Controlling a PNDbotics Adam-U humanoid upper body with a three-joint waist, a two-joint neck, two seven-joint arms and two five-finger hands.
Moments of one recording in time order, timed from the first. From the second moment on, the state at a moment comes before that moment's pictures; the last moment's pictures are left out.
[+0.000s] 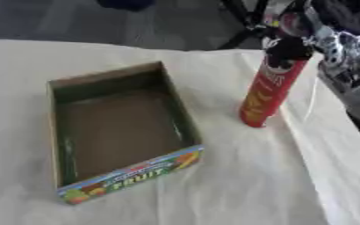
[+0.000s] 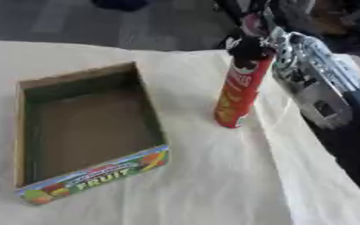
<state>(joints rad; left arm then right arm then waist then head) -0.34 0.30 -0.04 -1.98 0.18 -0.14 -0.26 -0.75 -0.87 0.16 -1.77 0.65 0.81 0.26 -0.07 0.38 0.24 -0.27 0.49</state>
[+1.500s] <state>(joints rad) -0.34 0.30 -0.05 -1.98 0.18 -0.14 -0.27 -0.82 -0.89 0.13 -1.84 0.67 0.75 0.25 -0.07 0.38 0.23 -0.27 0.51</state>
